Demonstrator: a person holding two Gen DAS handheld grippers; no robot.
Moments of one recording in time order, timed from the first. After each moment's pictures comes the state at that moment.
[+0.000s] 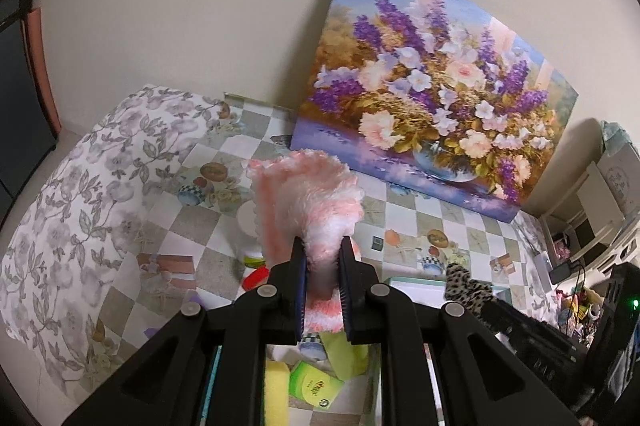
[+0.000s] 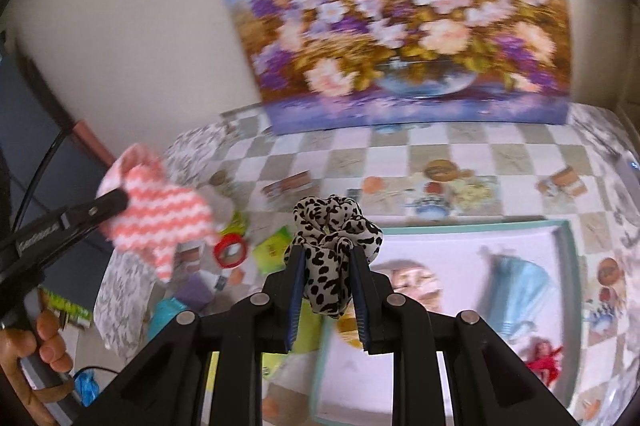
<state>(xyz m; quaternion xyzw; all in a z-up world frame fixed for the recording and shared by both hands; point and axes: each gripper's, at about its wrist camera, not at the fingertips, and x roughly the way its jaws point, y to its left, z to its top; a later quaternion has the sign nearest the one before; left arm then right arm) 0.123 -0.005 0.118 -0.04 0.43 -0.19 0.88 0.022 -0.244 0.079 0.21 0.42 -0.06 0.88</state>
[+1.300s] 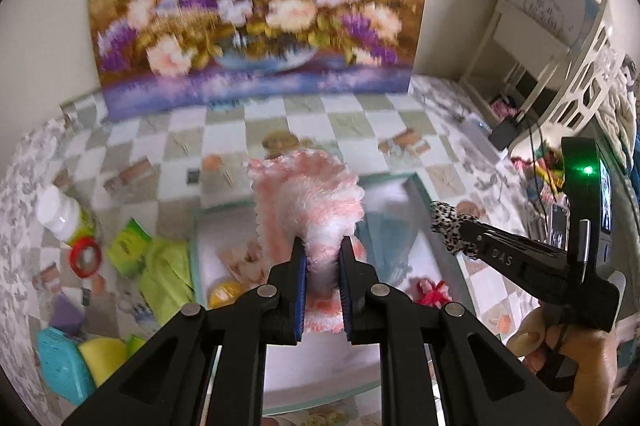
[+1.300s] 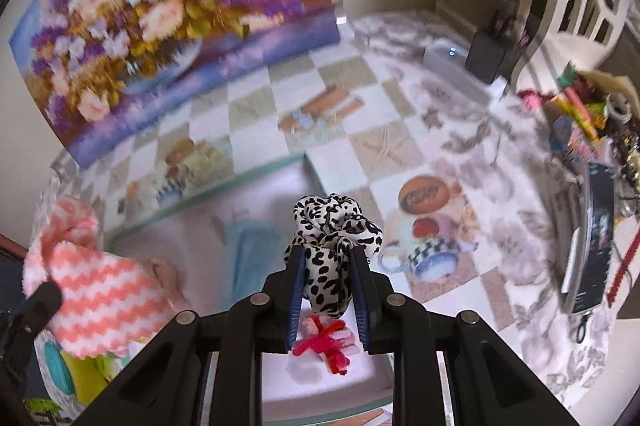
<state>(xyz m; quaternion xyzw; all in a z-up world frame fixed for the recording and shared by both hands) 0.027 -0.214 0.061 0.12 0.49 -0.34 0.79 -0.069 -0.408 -0.002 0.27 0.49 -0.28 0.78</state>
